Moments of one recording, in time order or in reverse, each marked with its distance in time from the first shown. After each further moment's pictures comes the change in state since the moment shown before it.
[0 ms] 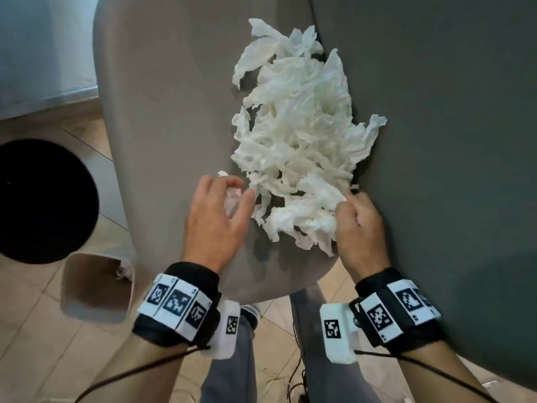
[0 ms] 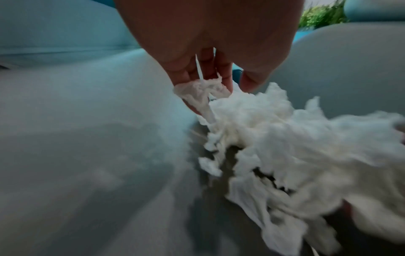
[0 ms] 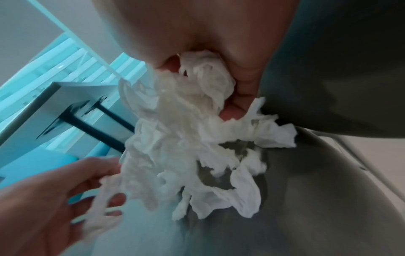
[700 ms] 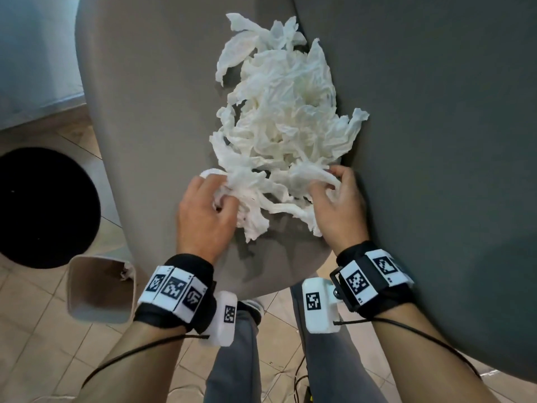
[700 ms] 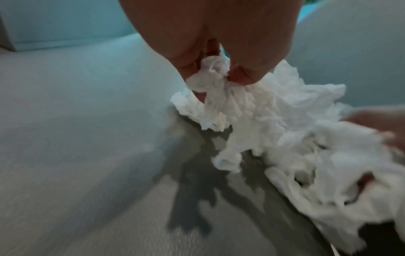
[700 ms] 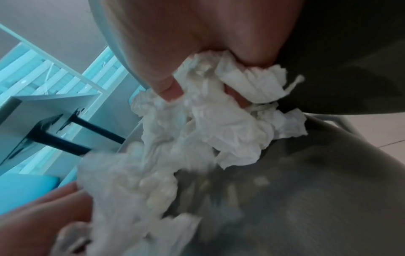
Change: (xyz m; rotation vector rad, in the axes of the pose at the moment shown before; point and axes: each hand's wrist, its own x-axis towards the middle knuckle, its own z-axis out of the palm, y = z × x) left_hand 0.005 -0.005 0.016 0.088 0.041 -0.035; right_hand 0.028 0.011 0.009 0.041 0.059 0.066
